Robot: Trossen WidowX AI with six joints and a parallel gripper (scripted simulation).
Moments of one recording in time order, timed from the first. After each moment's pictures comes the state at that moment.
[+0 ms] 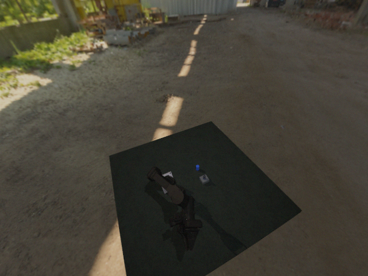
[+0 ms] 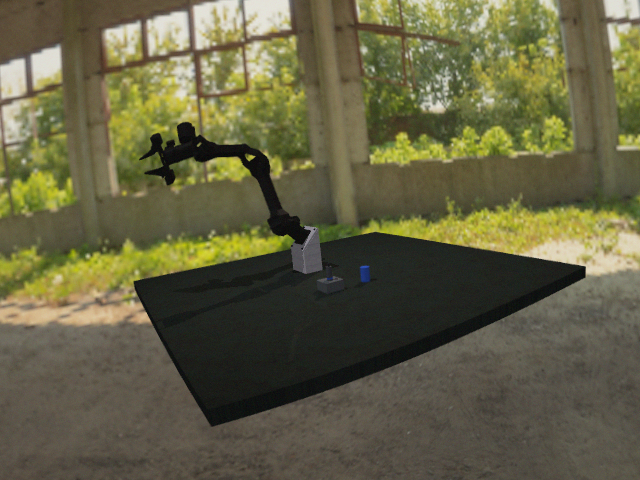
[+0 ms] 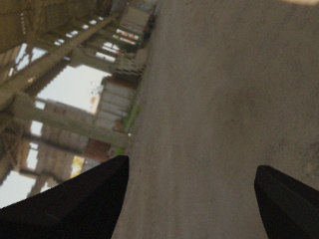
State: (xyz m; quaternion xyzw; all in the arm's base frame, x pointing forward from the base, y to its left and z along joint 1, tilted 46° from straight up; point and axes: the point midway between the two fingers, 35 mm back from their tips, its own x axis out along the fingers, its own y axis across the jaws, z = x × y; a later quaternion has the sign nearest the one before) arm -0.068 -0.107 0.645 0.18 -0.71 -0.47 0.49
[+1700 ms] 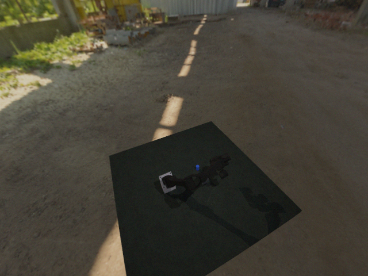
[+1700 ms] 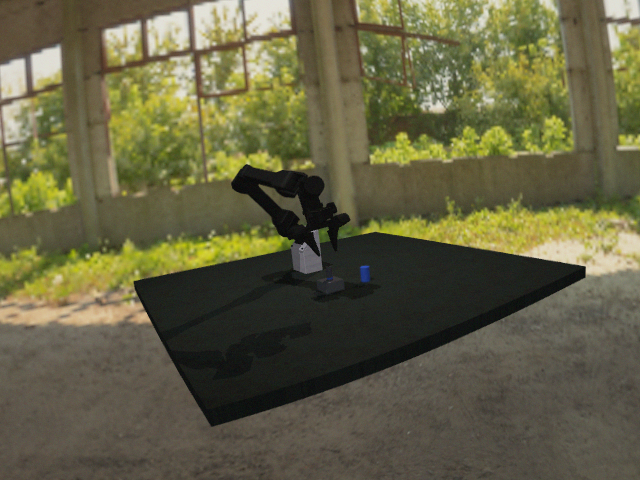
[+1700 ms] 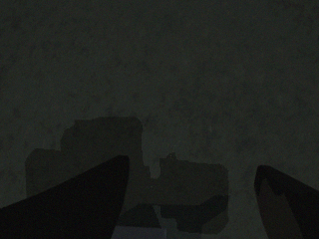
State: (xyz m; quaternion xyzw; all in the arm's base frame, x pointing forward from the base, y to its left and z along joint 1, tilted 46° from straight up) arm 0.420 -0.068 0.145 -0.26 0.51 -0.24 0.79
